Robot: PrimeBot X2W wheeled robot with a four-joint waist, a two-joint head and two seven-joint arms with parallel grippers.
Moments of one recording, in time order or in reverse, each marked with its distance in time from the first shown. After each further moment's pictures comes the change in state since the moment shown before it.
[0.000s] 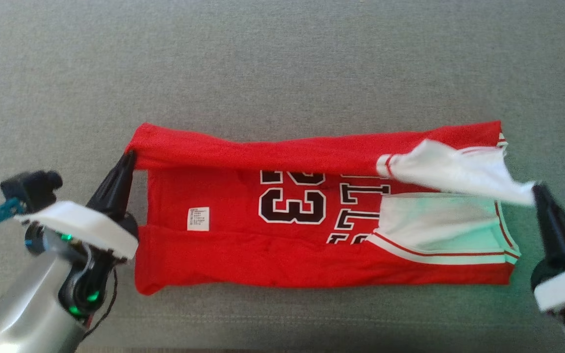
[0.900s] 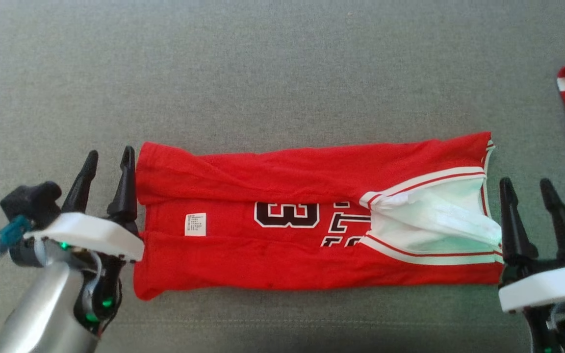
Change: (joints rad) left arm 0.107 -0.081 0.161 -0.069 0.271 0.159 -0.028; right arm 0.050 0.003 0.115 0.053 -0.247 0.000 -0.278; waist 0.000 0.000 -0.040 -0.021
